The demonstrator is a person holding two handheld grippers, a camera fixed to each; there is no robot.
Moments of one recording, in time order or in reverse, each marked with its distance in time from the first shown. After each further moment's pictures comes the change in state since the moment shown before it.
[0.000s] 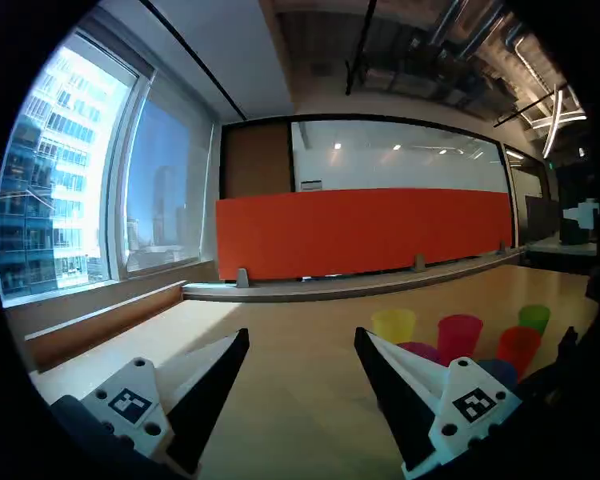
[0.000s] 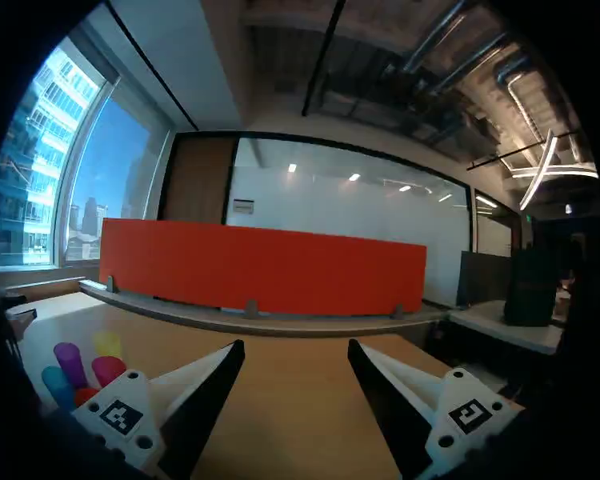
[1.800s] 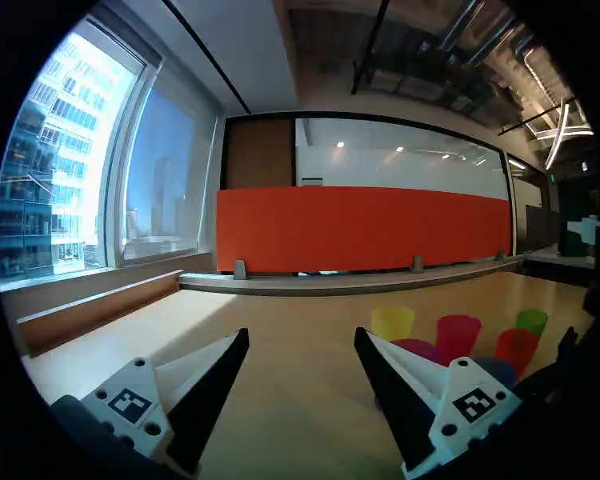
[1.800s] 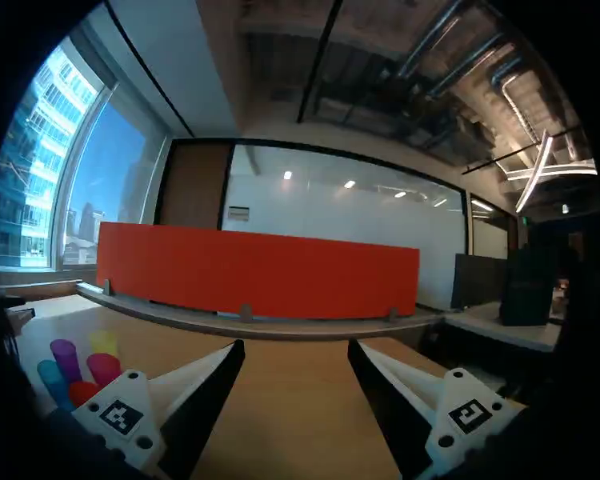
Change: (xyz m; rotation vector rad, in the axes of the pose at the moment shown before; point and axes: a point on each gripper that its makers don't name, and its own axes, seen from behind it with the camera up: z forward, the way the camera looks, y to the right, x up) left arm -0.010 -0.002 0.000 -0.011 -0.014 -0.049; right arm -0.009 0.014 -0.007 -0.015 0.034 0.008
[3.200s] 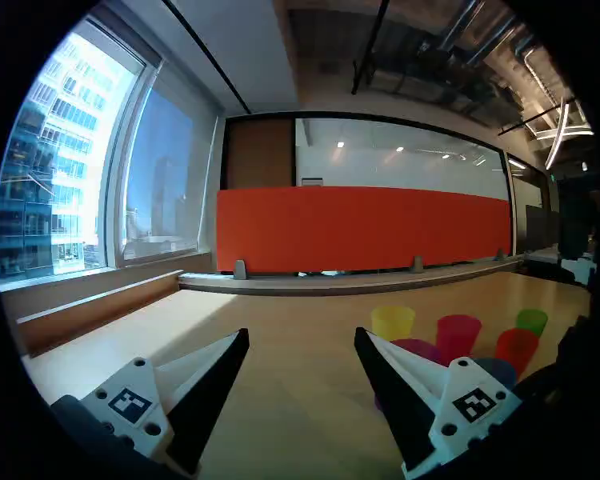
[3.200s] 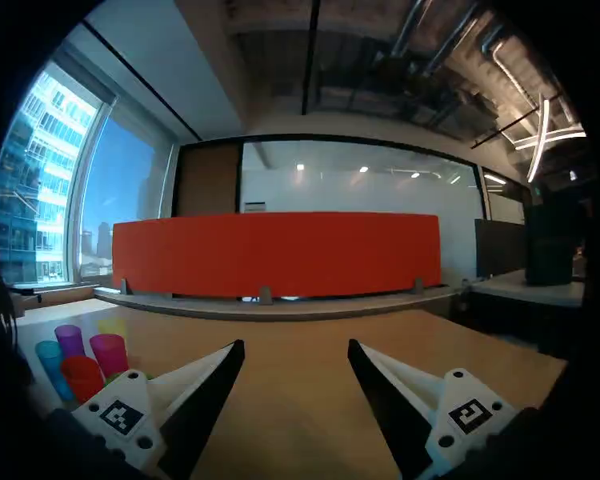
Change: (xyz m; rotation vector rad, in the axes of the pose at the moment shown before) left arm 0.001 0.001 0.000 0.000 0.000 0.000; right arm -0.075 -0.003 0.019 0.101 -0.019 0.103
